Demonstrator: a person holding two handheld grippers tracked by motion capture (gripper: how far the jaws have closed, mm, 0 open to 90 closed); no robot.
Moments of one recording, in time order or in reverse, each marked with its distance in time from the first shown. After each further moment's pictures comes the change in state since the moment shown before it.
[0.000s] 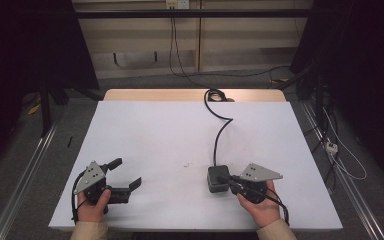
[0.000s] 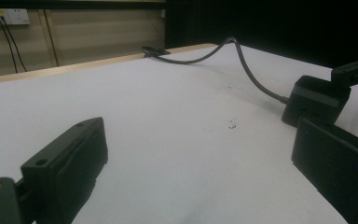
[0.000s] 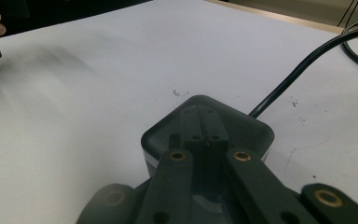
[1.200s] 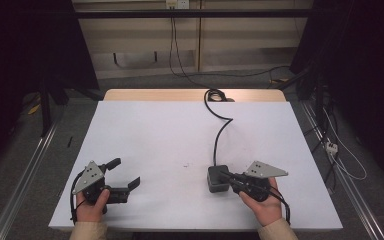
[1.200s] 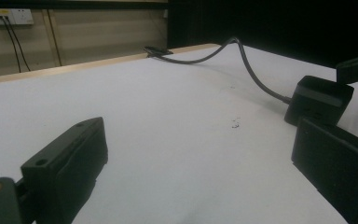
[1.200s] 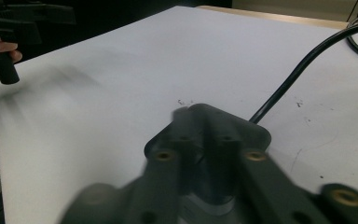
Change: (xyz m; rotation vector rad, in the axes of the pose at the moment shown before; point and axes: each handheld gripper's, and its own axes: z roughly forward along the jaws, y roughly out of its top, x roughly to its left) left arm 0.002 0.000 -0.002 0.002 0.008 -0.001; right arm -0.007 0.001 -0.004 -0.035 0.037 0.090
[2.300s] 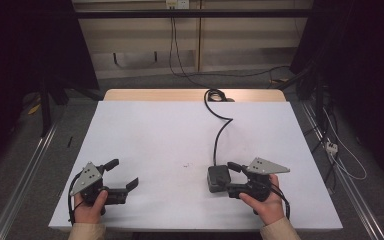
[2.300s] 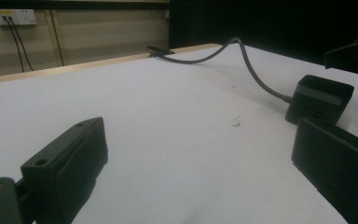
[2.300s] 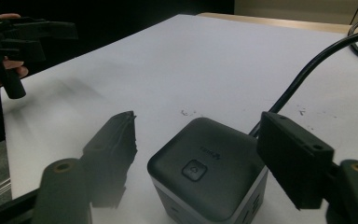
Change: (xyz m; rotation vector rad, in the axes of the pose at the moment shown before) left arm 0.000 -0.001 -0.005 -0.003 0.010 -0.009; right arm -0.003 0.007 0.000 -0.022 0.019 0.035
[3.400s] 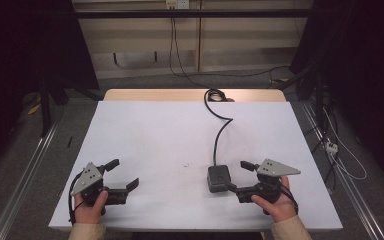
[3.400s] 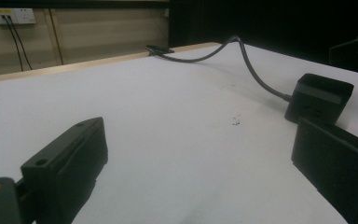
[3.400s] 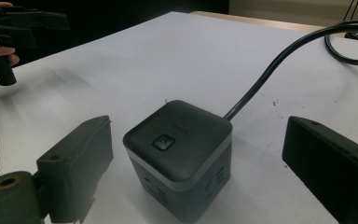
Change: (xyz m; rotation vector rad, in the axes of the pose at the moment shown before) left arm 0.000 0.000 0.000 0.003 -0.003 0.007; right arm -0.016 -0.008 -0.019 0.001 -0.014 -0.037
